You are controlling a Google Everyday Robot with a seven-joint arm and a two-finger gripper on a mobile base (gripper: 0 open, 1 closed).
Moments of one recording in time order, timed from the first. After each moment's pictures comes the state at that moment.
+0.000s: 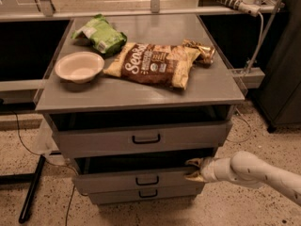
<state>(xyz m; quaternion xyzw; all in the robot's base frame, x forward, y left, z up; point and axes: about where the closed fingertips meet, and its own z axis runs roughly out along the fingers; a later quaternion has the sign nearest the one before) 0.552 -0.189 0.419 -0.64 0.66 0.08 0.38</state>
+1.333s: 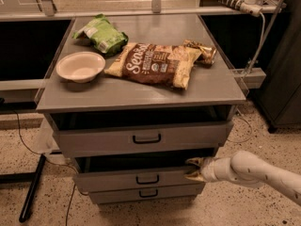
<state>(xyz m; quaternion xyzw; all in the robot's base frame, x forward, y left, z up) 0.551 -0.189 0.422 -0.64 0.66 0.08 0.38</state>
